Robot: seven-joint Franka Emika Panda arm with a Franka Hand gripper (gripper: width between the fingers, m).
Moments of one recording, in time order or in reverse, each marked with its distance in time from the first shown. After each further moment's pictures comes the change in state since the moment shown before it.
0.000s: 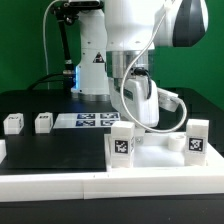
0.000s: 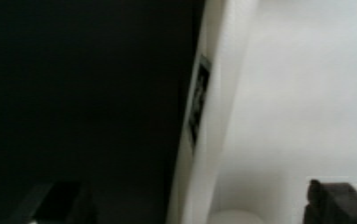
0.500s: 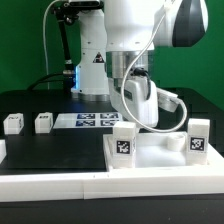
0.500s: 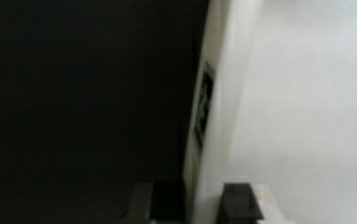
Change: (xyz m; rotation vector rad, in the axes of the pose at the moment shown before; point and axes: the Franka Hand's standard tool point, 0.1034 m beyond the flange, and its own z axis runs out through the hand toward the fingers) arm 0.005 0.003 0.000 -0.008 0.000 0.010
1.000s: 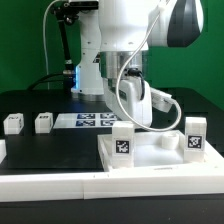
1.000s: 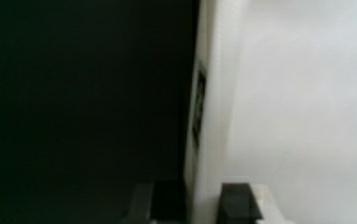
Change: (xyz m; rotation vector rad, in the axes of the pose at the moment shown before) arm 0.006 0.003 0.000 -0.004 0.003 -0.019
